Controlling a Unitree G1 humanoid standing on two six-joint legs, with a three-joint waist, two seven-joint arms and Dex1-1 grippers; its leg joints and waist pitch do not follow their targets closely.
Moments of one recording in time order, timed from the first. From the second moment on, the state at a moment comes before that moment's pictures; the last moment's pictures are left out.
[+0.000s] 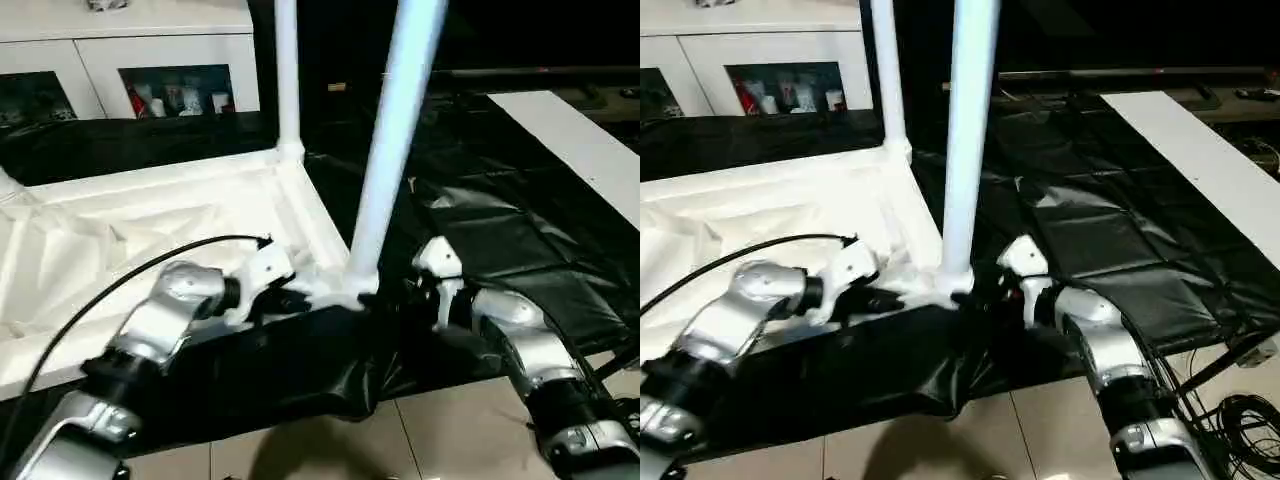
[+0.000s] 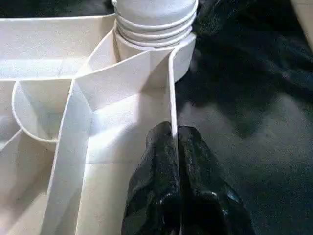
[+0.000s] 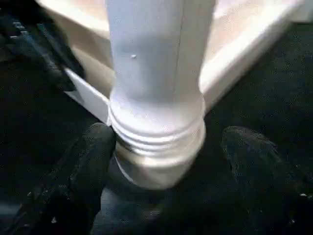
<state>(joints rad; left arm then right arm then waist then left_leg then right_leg) -0.50 0.44 -0.32 0.37 -0.01 0.24 -1.13 -0.43 -0.34 0.16 0.55 0.16 0.01 0.98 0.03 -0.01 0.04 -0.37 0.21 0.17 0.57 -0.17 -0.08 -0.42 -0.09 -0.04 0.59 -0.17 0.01</state>
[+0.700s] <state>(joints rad) -0.45 0.47 -0.35 0.28 -0.04 0.26 -1.23 -0.41 -0.37 0.22 0.48 0.17 0.02 1.17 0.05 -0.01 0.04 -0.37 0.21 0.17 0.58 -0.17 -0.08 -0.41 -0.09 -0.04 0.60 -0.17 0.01</state>
